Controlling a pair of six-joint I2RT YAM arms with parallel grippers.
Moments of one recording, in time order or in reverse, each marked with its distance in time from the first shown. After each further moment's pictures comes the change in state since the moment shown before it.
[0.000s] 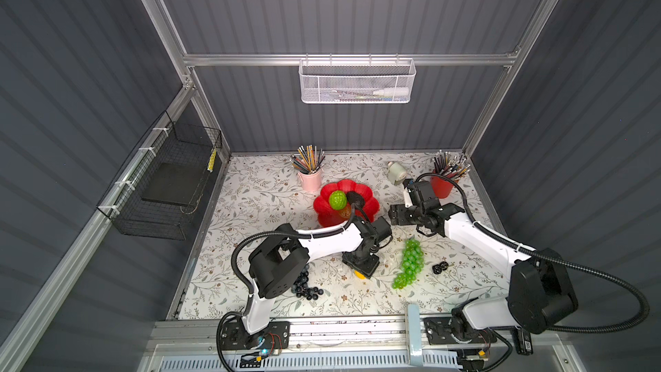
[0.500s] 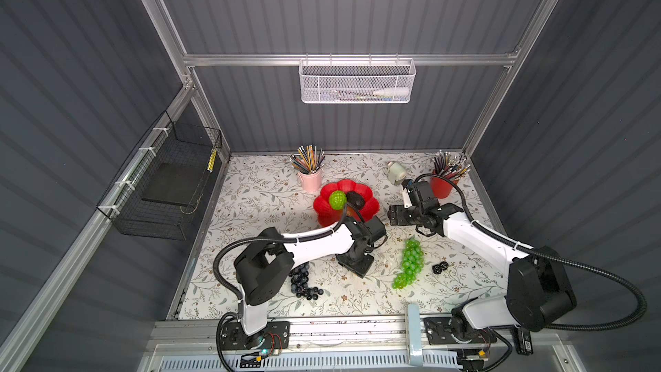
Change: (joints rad) left arm 0.031 -0.153 -0.056 -0.017 -0.003 -0.015; right arm 0.000 0.011 0.000 0.007 -0.013 -0.001
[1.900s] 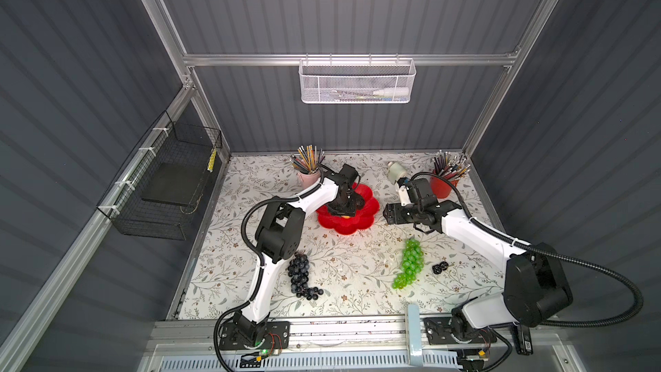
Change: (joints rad) left arm 0.399 0.432 0.494 0.060 0.007 -0.039; right arm 0.000 0.029 0.038 -0.003 -0.093 -0.023
